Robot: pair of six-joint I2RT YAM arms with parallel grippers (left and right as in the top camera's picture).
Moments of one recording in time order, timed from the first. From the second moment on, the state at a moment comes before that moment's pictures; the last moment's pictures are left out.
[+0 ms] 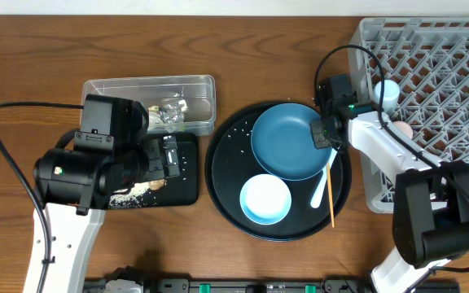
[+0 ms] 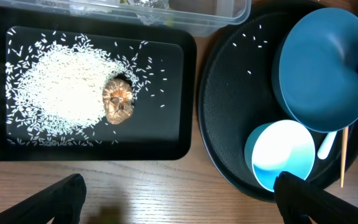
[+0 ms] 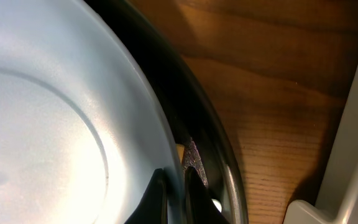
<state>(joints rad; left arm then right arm) -0.16 1.15 1.32 -1.30 0.12 -0.33 0.25 1.84 1.16 -0.61 0.13 0.06</state>
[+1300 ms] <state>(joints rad) -0.16 1.15 1.32 -1.30 0.12 -0.33 -0.20 1.09 1.41 -0.91 0.32 -0.02</state>
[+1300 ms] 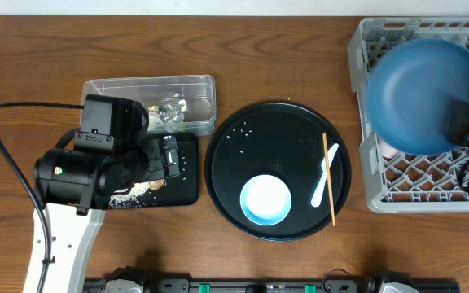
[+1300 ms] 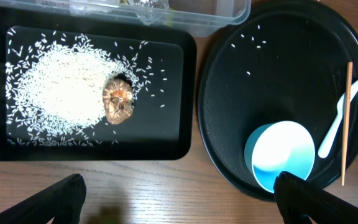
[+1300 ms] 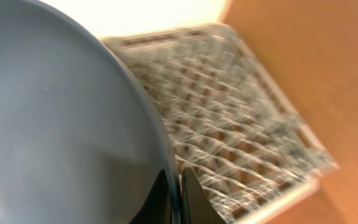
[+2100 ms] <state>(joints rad) -0.16 1.16 1.31 -1.30 0.12 -0.33 -0.13 1.61 1.61 -0.01 1.27 -0.59</state>
